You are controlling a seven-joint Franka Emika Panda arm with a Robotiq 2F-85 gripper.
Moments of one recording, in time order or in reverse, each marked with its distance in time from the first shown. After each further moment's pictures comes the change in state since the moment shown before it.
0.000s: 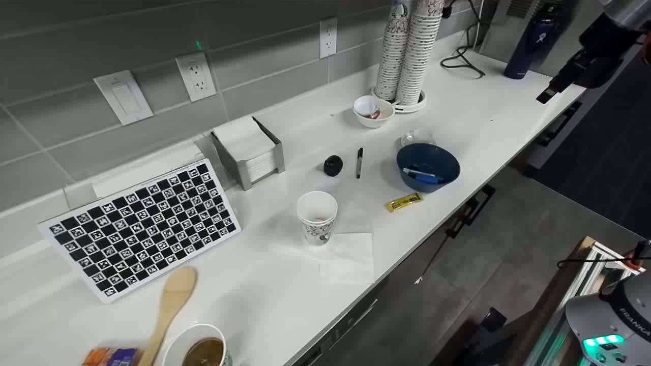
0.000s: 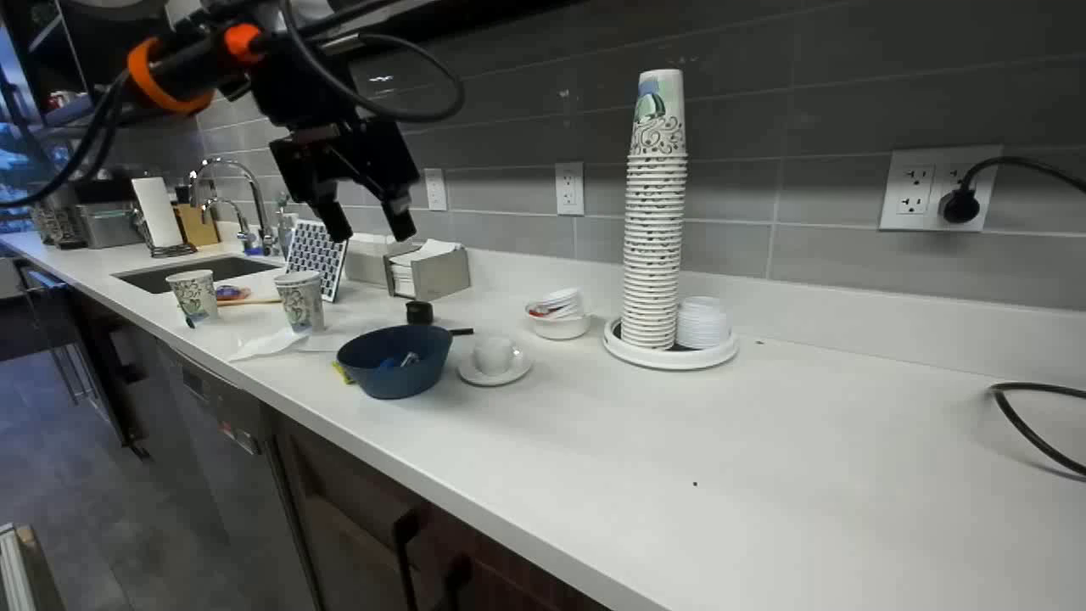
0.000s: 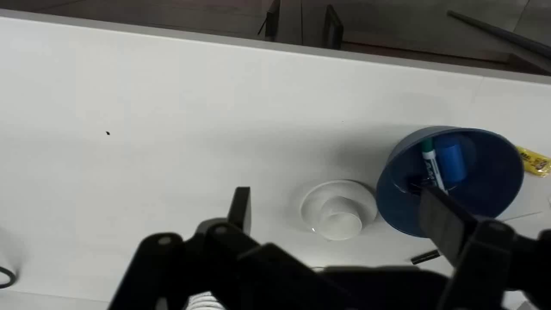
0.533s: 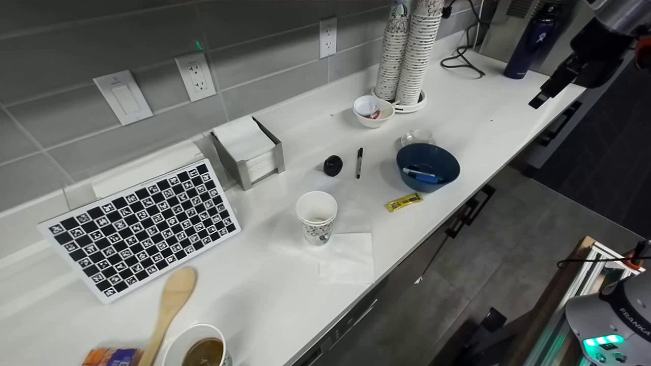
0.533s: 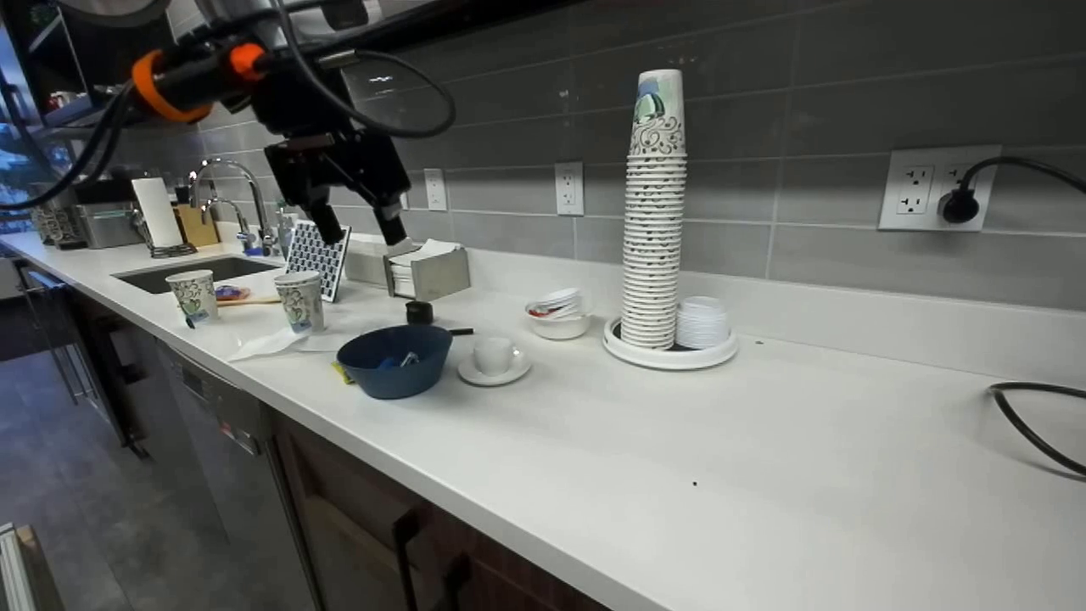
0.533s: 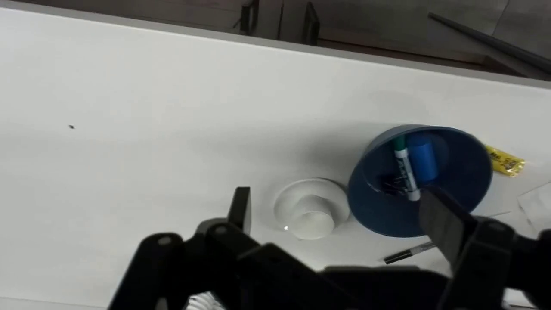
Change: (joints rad) arm 0.028 -0.003 0.026 -0.021 0.043 -0.001 0.001
